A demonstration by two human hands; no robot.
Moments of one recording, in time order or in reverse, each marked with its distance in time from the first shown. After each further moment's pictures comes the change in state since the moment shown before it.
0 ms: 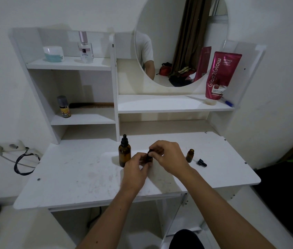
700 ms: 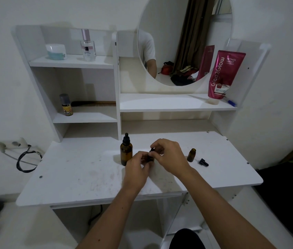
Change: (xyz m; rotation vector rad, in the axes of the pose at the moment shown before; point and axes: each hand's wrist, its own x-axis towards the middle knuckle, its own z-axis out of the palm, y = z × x) left_hand 0.000 -0.001 0.001 0.012 0.008 -0.012; right_hand 0.001 0.001 0.006 0.009 0.019 0.004
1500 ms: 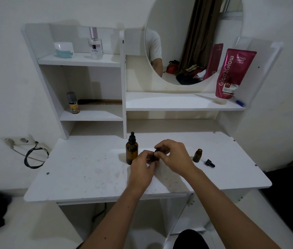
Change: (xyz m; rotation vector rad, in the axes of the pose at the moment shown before) left_hand -0.001 0.005 -0.002 0.003 -0.007 -0.024; right_hand 0.002 0.007 0.005 0.054 -0.036 0.010
